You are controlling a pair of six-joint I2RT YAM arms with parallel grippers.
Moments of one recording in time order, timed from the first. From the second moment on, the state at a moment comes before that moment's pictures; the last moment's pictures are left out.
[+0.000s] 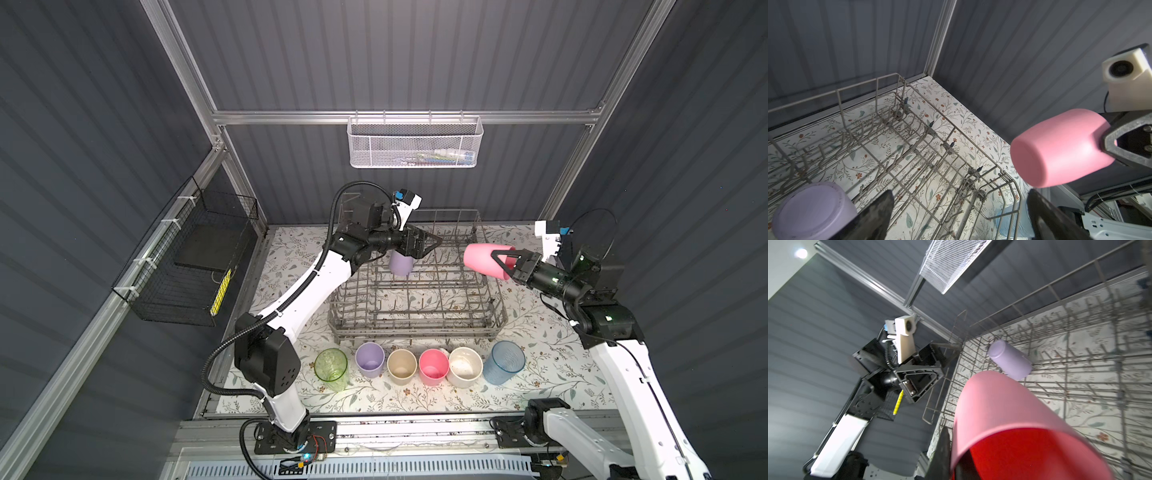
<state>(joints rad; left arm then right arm) -0.57 1.74 1.70 -0.33 0.66 -0.21 0.06 0.95 1.07 -0.30 -0.77 0.78</state>
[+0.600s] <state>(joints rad) -0.57 1.76 1.67 -0.16 0.91 -0.29 0.11 1.25 0.95 0.45 -1.04 1.19</state>
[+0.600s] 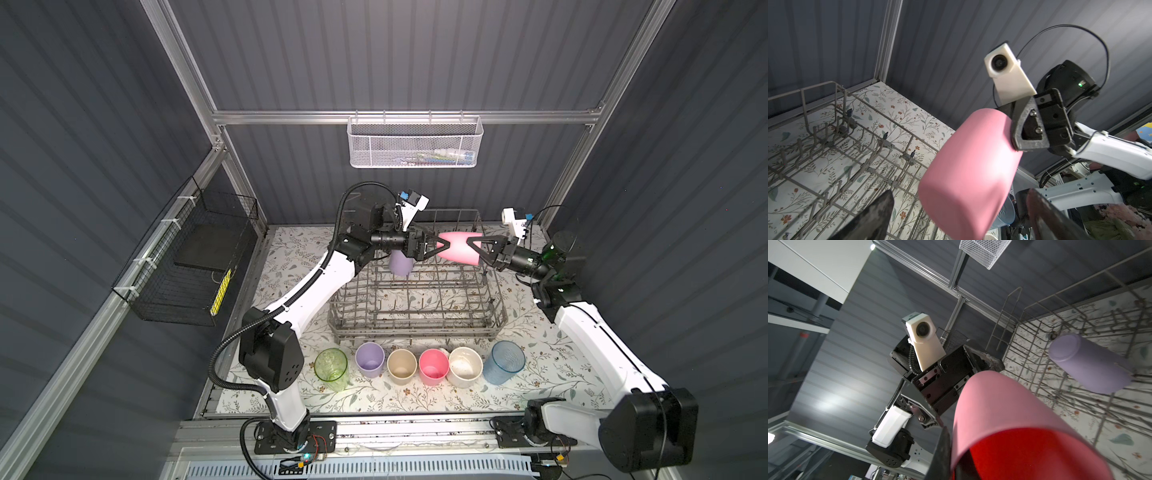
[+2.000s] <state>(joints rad) -0.57 1.76 1.63 -0.10 0.97 -0.27 0.15 1.52 0.91 1.30 -1.16 1.75</state>
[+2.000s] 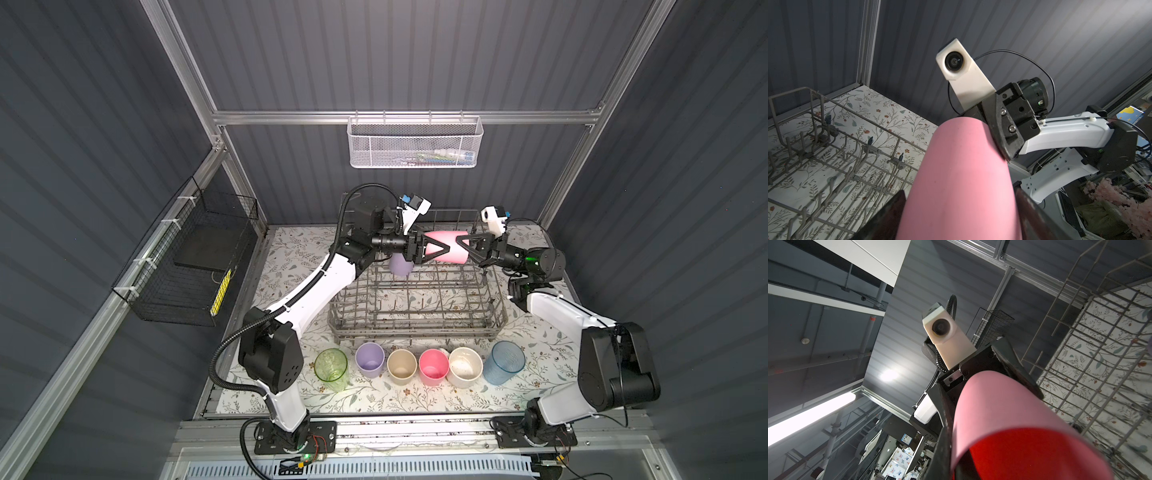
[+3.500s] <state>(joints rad) -0.57 1.73 1.62 -0.12 0.95 -0.27 0.00 1.38 0.86 1.11 -1.19 1.65</state>
